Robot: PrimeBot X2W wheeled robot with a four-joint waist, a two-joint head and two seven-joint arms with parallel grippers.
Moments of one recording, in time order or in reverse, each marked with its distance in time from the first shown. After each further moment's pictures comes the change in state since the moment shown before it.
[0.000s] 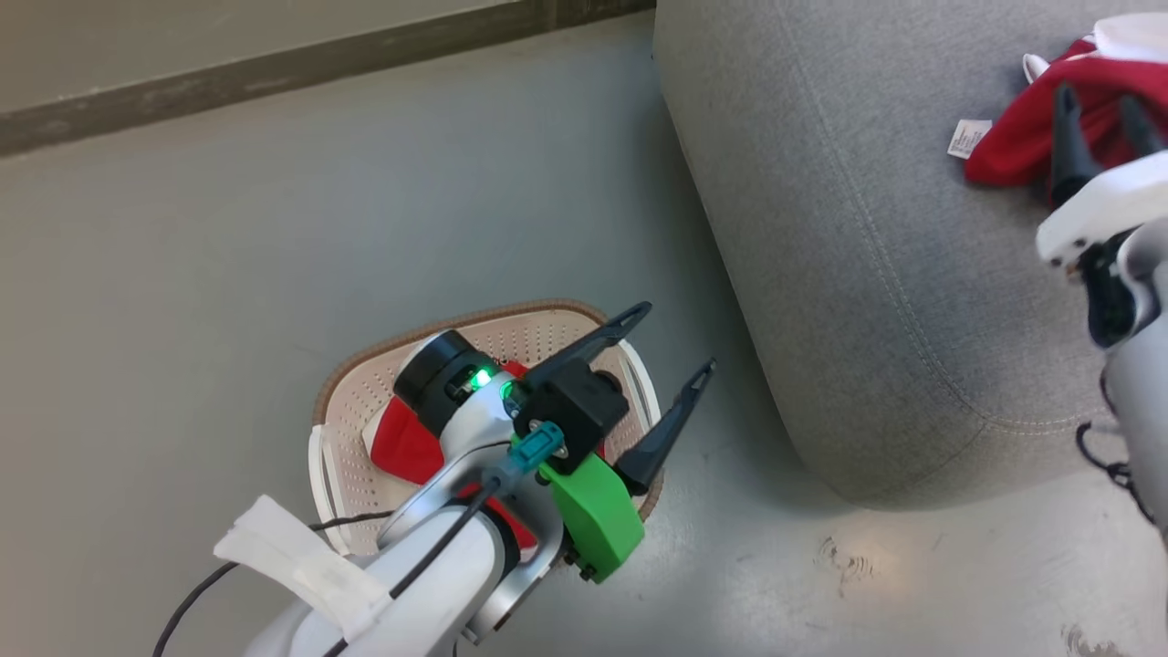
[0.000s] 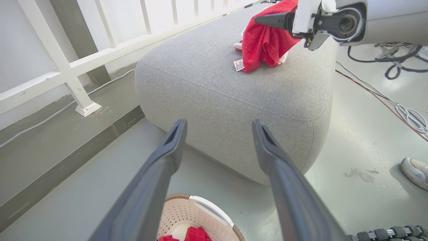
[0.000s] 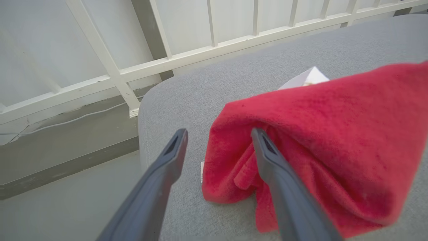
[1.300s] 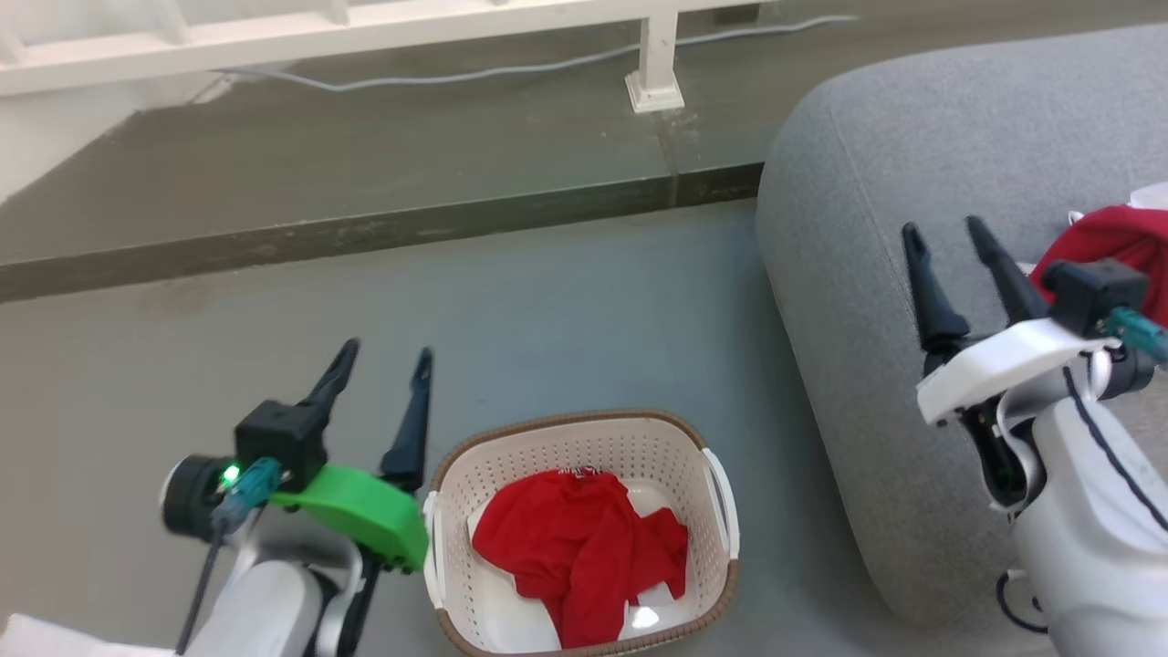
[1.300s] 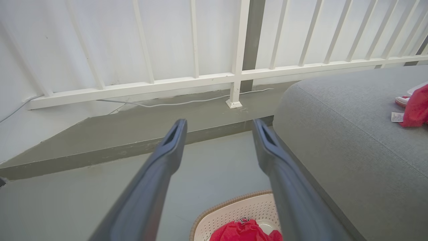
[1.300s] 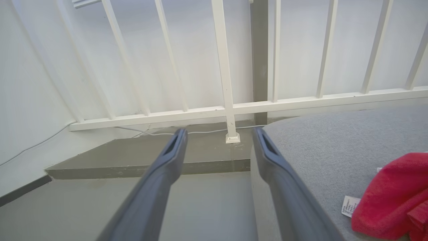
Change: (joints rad) left arm 0.282 0.044 0.398 0.114 -0.082 0.115 -0.180; right arm 0.409 0.095 0.058 -0.486 -0.071 0.012 -0.012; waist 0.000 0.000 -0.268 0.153
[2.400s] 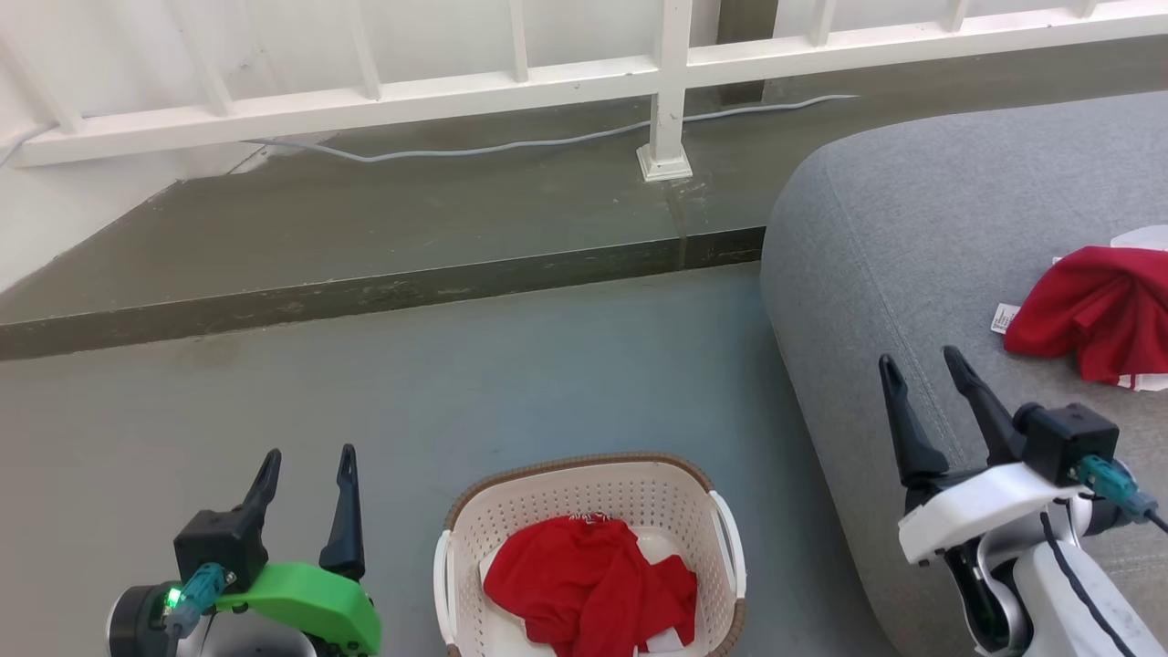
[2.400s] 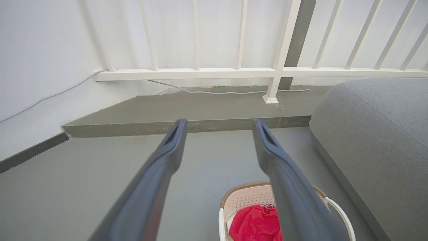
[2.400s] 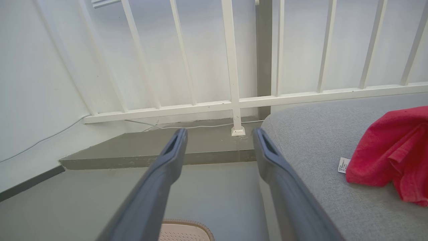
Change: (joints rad) left arm 0.249 -0.071 0.235 0.004 0.098 0.000 -0.020; right arm 0.333 0.028 0.026 -0.279 -0.044 -0.082 0.005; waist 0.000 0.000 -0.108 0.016
